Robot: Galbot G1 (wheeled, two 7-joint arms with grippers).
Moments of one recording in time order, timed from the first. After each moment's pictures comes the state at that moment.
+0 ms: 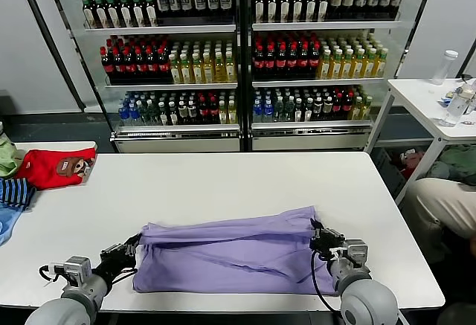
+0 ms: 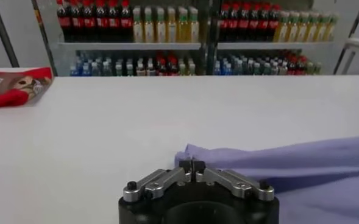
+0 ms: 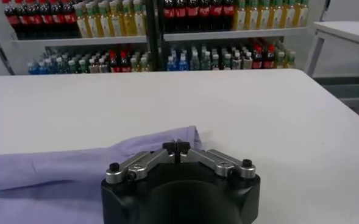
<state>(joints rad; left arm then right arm) 1.53 -1.07 -0.67 -2.07 -0.53 0.55 0.00 -1.30 1.09 0.32 2.08 0.59 -0.53 0.34</state>
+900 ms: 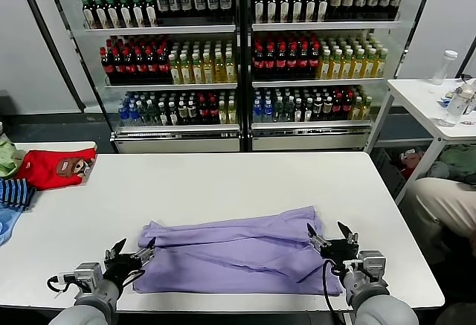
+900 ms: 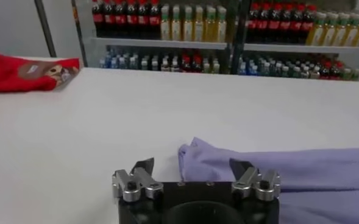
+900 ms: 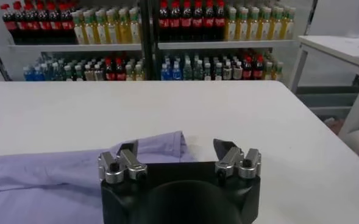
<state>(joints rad) 1.51 -1.18 -0.60 -2.08 -0.55 0.56 -0.19 -1.43 1.11 0.42 2.22 0.53 -0.55 0.32</state>
